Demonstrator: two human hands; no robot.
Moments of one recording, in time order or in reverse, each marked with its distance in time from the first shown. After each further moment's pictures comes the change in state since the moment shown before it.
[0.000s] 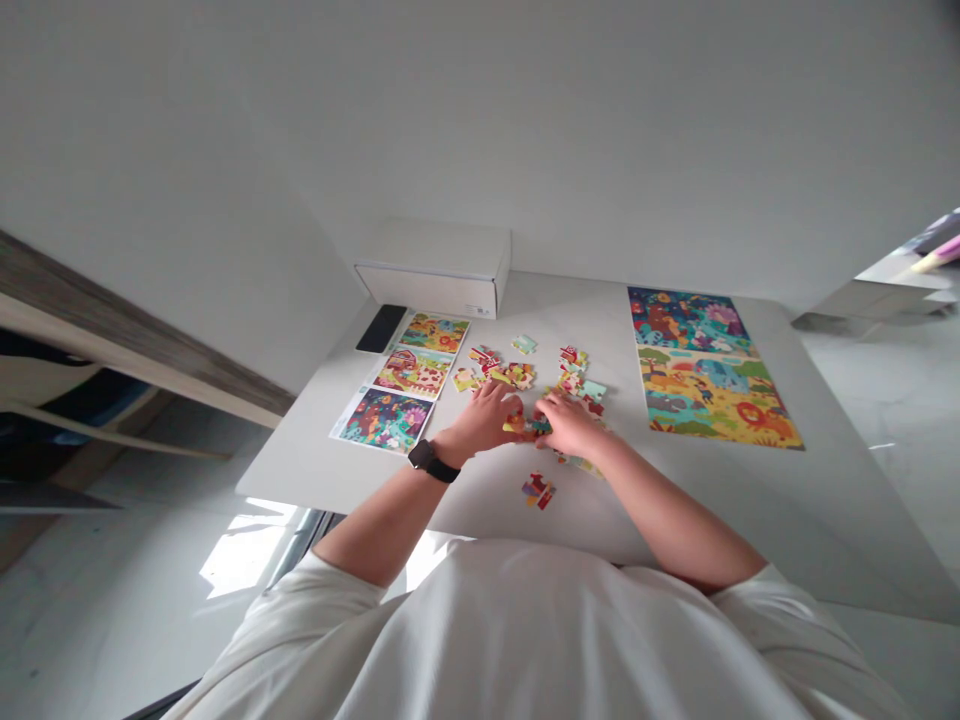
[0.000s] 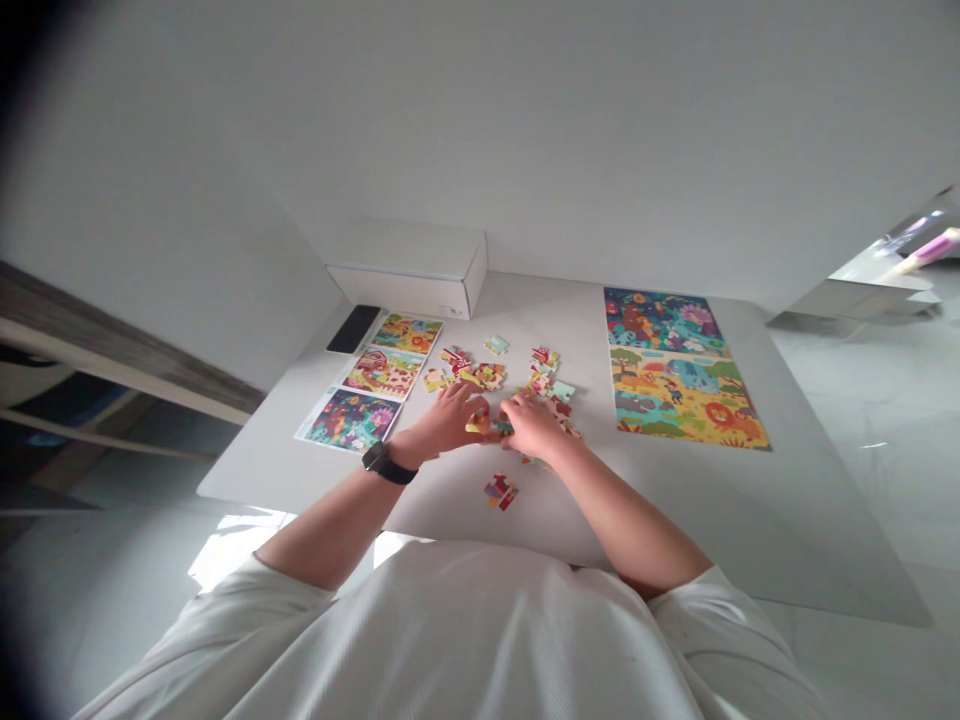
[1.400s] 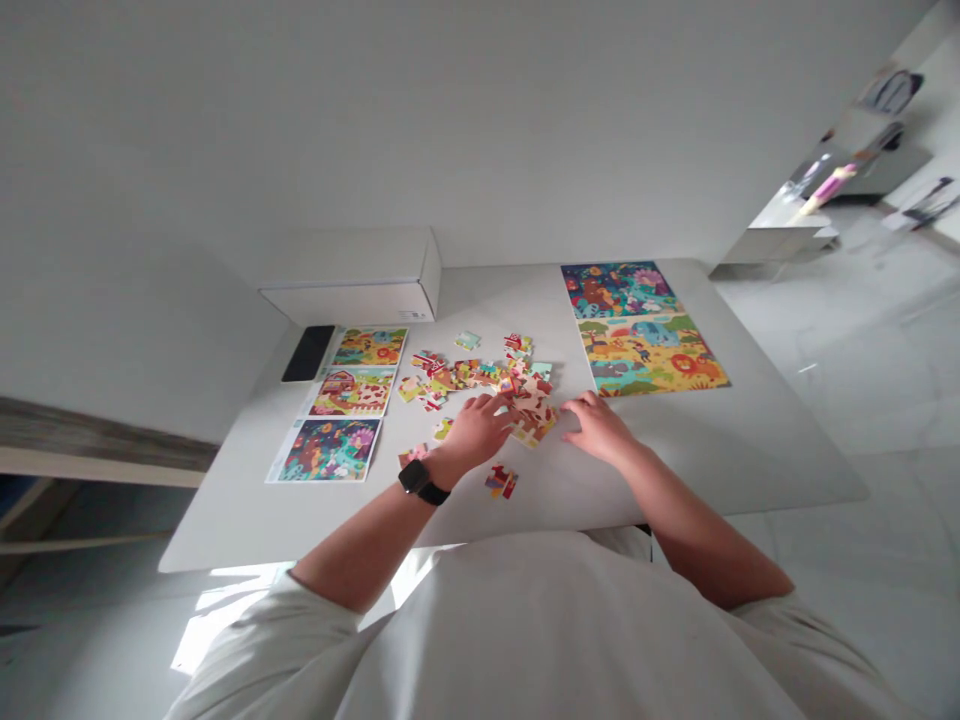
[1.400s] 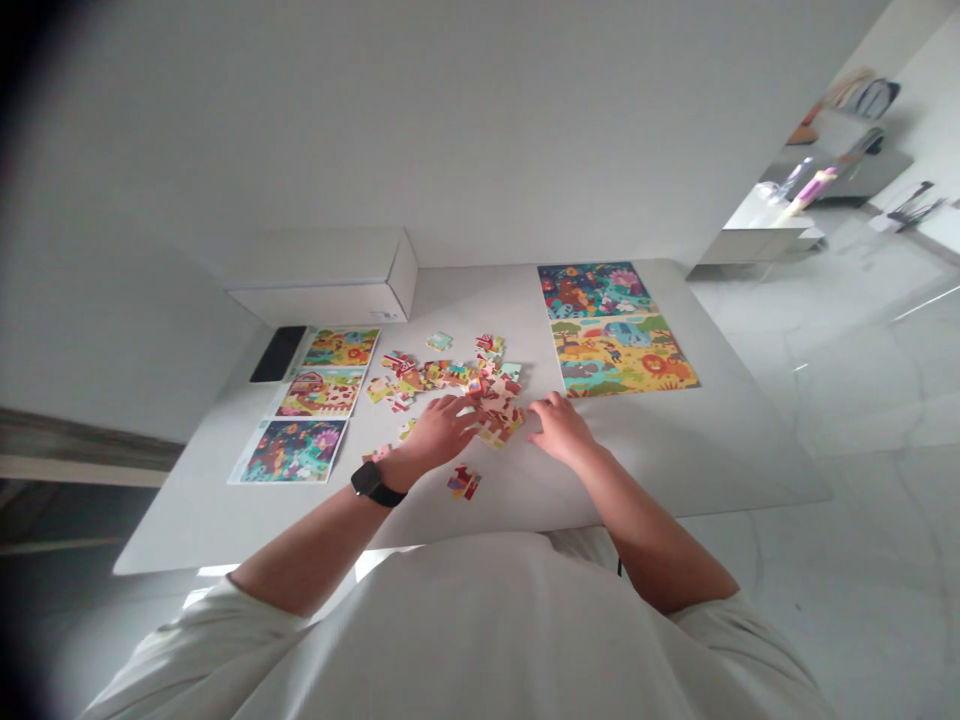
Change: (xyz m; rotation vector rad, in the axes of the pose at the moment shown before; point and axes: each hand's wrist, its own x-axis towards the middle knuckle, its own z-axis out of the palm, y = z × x) left_hand 0.021 0.054 0.036 0.160 -0.089 0.177; right_hand -0.113 0.067 0.004 0.094 0.138 0.412
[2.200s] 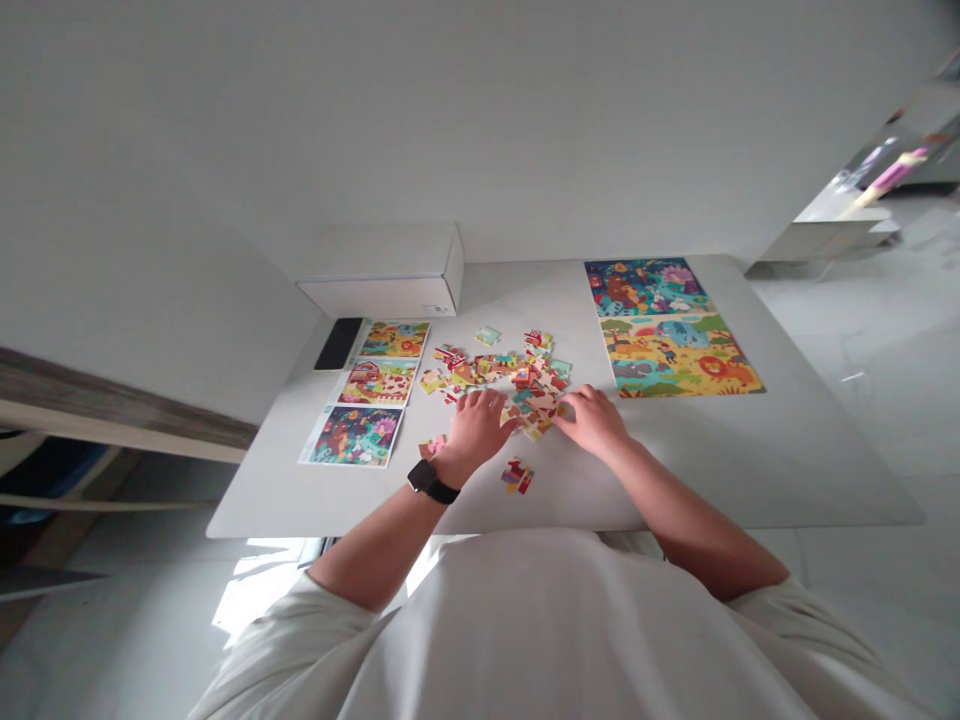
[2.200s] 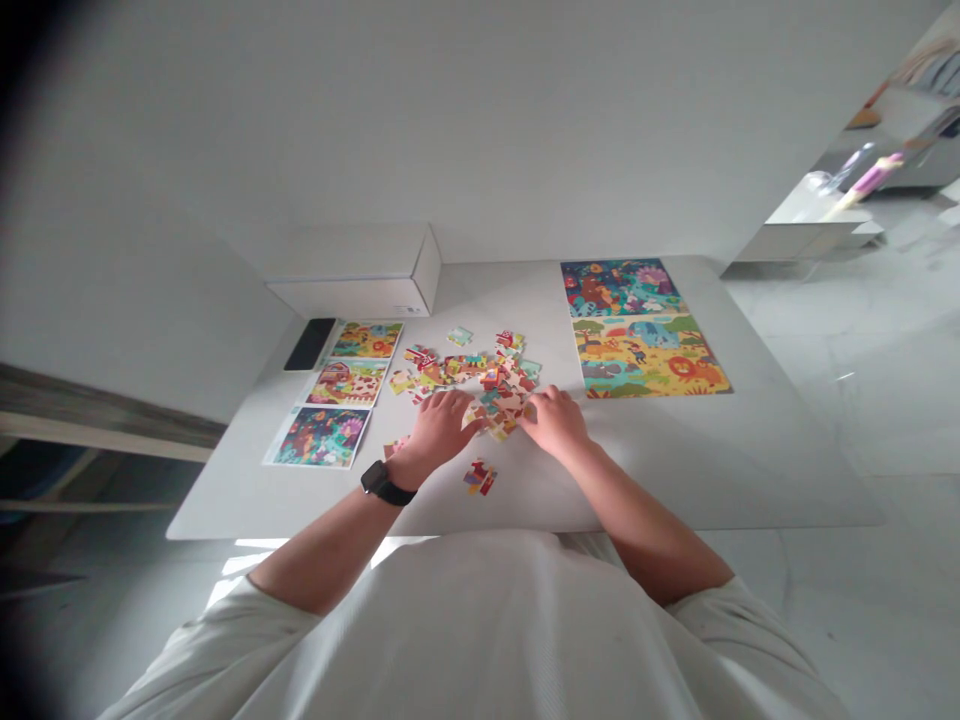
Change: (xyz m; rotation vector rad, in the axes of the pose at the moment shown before) left_hand -0.019 0.000 -0.004 0.019 0.063 -0.335; right_hand 0.023 -0.029 0.017 -0.058 0.124 -0.043
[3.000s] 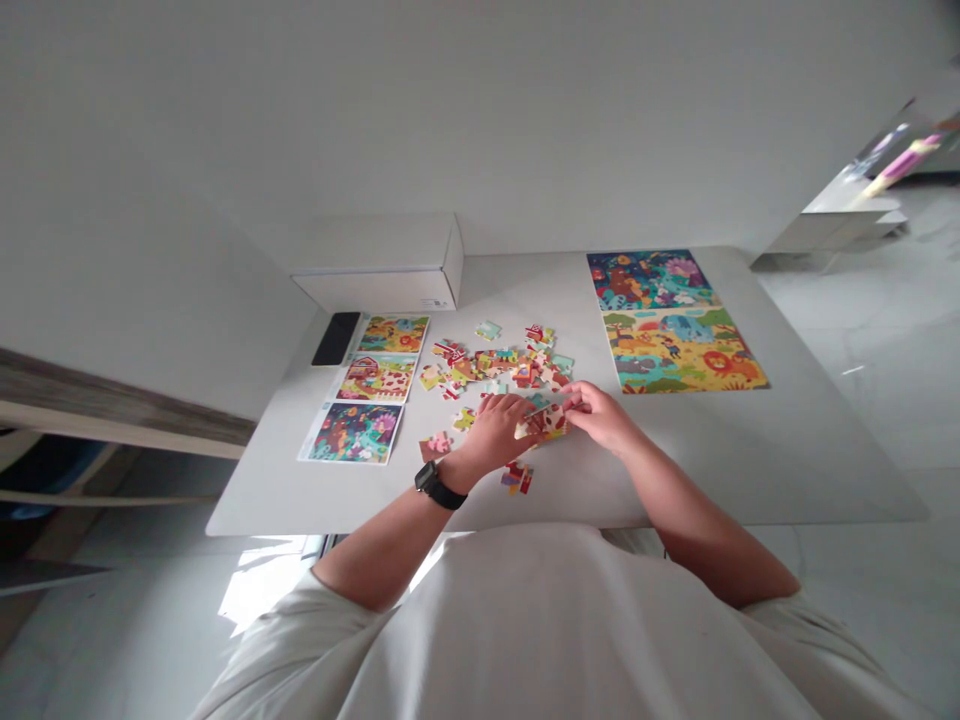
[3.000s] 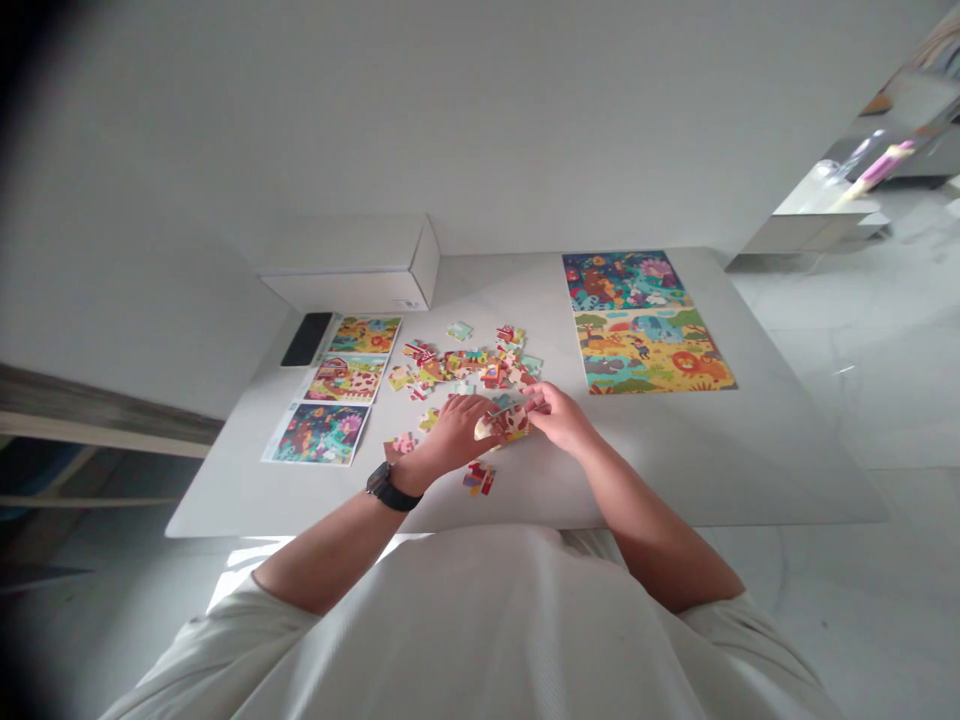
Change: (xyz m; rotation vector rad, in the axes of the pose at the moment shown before) left_hand 0.000 0.018 -0.003 -0.244 -0.041 0.162; right_hand -0.004 0.007 0.003 0.908 -0.095 0.100
